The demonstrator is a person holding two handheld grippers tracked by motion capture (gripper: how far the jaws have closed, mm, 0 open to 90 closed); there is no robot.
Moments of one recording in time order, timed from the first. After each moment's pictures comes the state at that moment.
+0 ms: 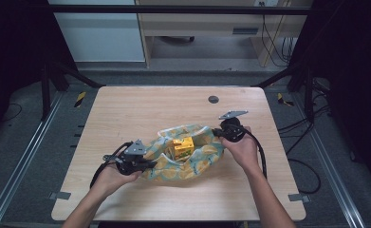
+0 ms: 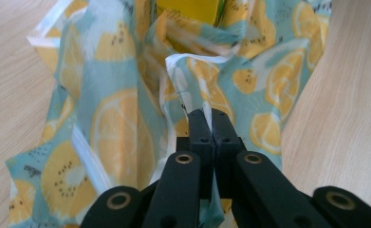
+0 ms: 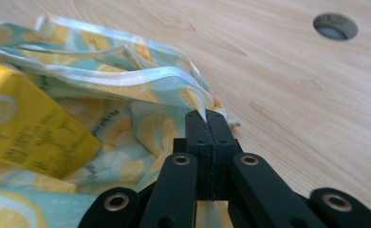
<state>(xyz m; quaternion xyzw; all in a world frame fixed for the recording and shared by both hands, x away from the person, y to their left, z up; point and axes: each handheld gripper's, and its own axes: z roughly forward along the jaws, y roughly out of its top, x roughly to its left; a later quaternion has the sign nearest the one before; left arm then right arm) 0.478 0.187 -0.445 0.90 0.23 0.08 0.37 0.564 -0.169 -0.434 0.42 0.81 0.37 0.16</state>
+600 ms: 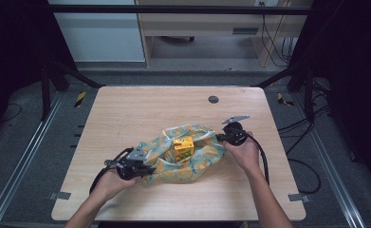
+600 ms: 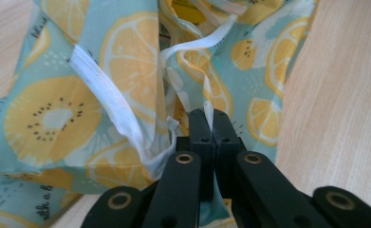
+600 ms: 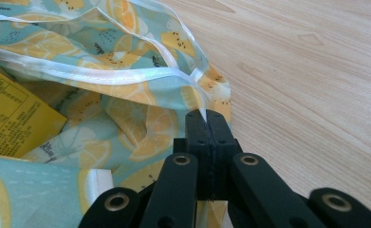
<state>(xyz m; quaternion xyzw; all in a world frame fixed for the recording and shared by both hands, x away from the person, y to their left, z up) 0.472 0.191 -0.467 0.91 0.23 0.07 0.35 0.568 -0.183 -0.463 0.44 0.81 0.35 0.15</state>
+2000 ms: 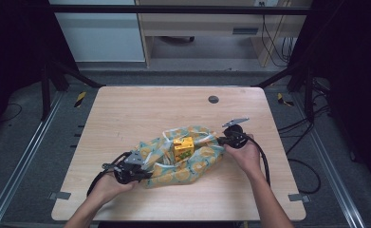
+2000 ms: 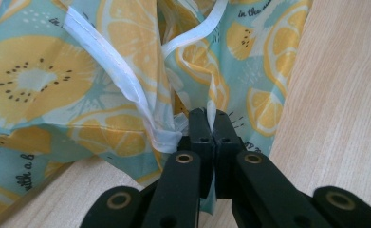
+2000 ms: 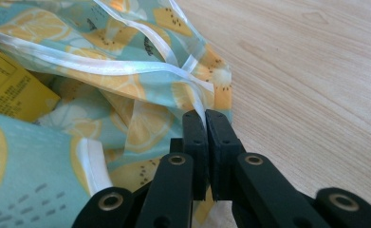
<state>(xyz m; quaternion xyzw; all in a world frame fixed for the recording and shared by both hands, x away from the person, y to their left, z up) 0.468 0.198 -0.475 0.91 0.24 0.05 0.33 0.563 -0.185 -0.469 0.45 0.82 0.32 0.14</state>
